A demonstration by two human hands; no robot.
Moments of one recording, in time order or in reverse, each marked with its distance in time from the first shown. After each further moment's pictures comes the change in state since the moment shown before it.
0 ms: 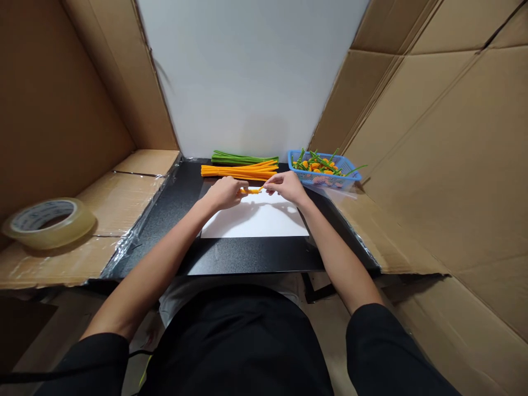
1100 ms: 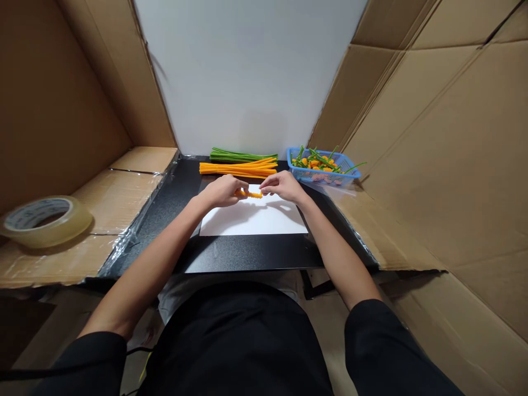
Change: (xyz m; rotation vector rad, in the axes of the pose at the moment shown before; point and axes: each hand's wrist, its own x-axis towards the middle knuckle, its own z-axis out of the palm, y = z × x) left_hand -0.002 -0.002 -0.010 -0.116 -0.103 0.128; right_hand 0.001 0.006 -0.001 -0.020 -0.181 -0.048
